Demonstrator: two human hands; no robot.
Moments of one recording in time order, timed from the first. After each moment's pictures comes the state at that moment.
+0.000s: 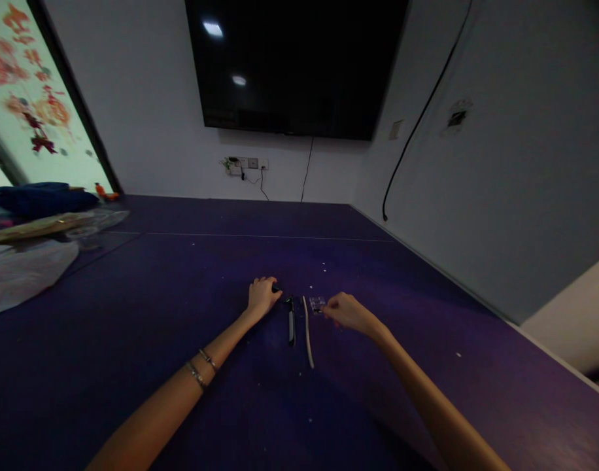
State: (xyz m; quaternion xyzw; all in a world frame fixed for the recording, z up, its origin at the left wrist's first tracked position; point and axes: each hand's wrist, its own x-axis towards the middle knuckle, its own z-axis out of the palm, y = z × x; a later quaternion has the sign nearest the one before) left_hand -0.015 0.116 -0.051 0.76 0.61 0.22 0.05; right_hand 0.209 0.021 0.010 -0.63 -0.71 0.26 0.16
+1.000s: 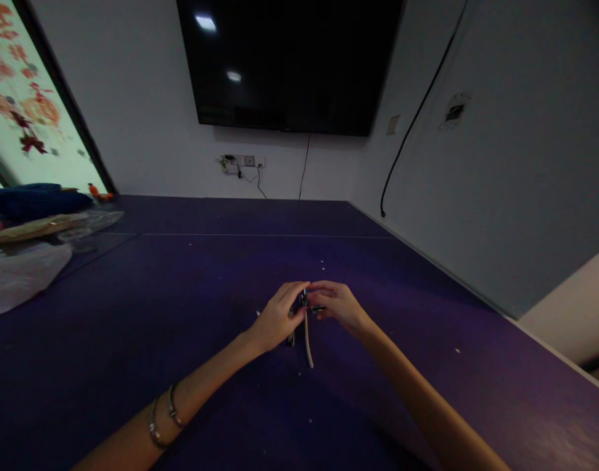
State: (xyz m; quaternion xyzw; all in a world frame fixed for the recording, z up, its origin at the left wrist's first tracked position) left_hand 0.008 0.018 0.007 0.85 0.26 0.44 0.10; right_hand 0.180 0.012 0.021 -0.47 -0.52 0.54 0.46
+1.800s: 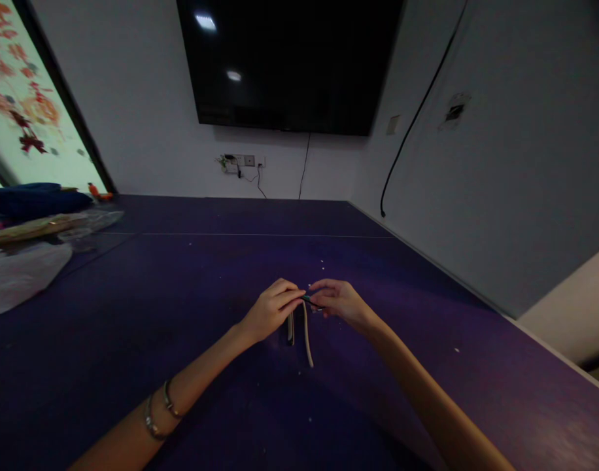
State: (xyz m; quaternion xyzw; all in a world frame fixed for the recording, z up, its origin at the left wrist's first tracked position) left_hand -0.008 0.031 0.013 0.87 0.21 0.44 0.03; right_hand 0.188 0.011 0.029 -0.44 -0.52 0.58 0.45
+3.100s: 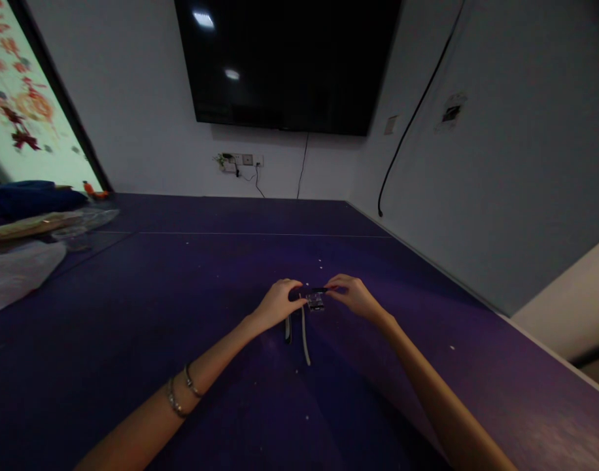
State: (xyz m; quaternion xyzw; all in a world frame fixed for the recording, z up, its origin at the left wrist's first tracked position) left_hand 0.018 0.062 -0.007 0.84 0.39 0.33 0.19; right_hand 0.249 0.046 0.000 -0.44 -0.81 0.13 0.36
